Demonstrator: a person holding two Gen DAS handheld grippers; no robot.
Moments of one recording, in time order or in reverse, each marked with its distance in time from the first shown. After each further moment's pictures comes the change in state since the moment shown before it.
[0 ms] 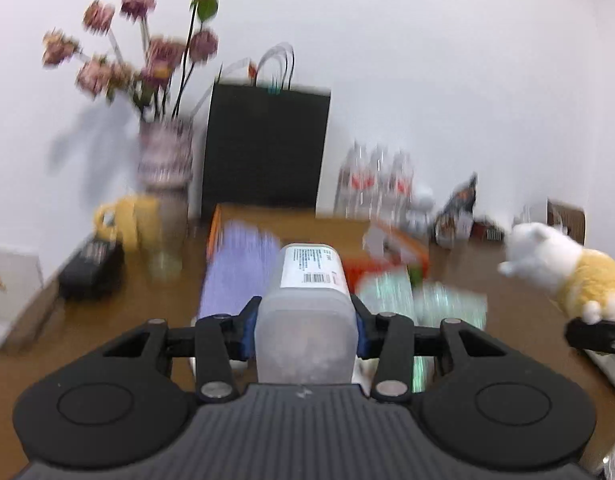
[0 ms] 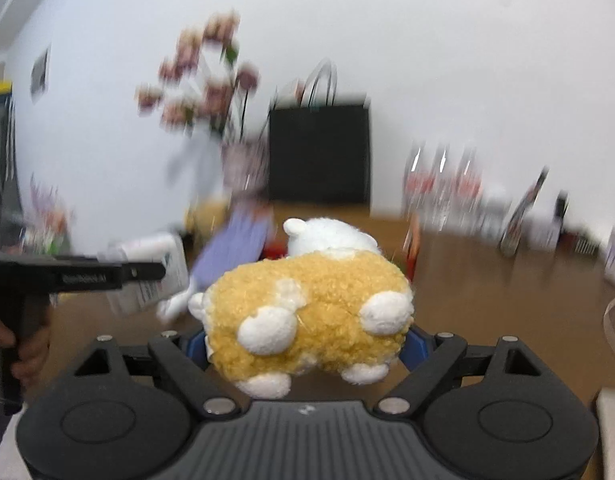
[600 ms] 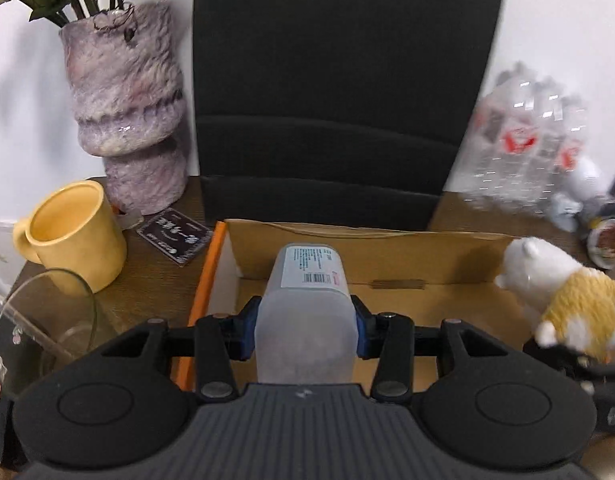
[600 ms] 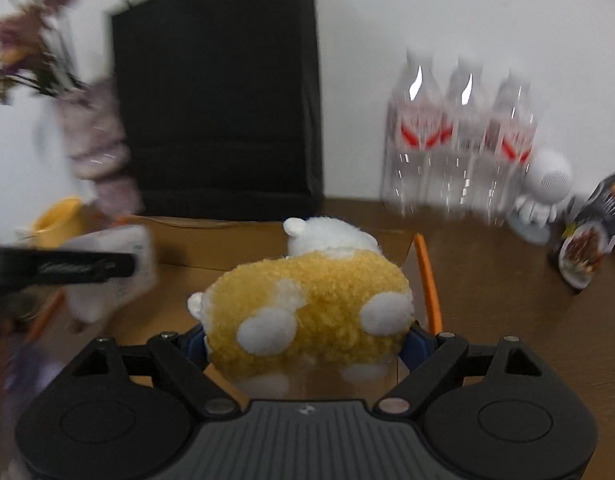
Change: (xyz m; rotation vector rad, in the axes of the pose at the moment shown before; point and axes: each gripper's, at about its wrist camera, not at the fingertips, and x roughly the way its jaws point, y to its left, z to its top) left arm 0.356 0.056 0.106 -0.068 0.426 0.233; right arm 0.399 -0.094 0.103 0.130 0.440 -0.122
